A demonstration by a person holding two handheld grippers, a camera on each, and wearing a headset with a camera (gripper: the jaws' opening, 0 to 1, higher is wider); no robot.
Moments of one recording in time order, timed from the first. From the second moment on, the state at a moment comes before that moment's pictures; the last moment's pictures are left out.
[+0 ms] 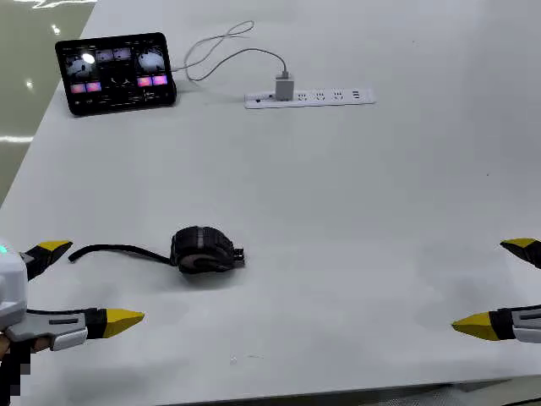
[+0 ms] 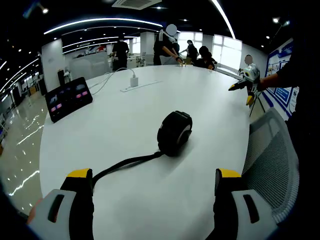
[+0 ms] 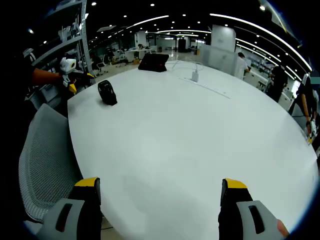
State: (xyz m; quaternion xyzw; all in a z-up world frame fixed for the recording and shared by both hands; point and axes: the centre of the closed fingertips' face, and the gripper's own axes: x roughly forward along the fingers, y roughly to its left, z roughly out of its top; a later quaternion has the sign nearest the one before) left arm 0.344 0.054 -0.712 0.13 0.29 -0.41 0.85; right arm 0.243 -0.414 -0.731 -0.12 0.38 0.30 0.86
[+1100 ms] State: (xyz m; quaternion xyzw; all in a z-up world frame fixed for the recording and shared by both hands) left arm 0.355 0.042 -0.713 0.16 0.30 -0.44 0.83; right arm 0.258 -0.410 -0.722 -0.14 0.37 0.32 0.86
